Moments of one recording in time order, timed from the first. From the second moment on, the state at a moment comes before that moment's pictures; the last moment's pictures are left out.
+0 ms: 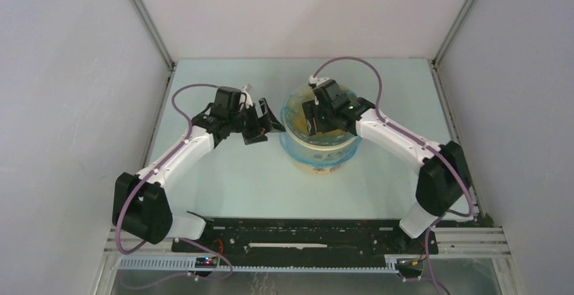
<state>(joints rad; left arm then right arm) -0.37 1.36 1.03 -0.44 0.43 -0.72 0.66 1.61 1.38 -0.61 0.12 0.29</state>
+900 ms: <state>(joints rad) -0.39 1.36 1.05 -0.46 0.45 -0.73 0.67 1.86 1.17 -0.27 0.08 0.31</state>
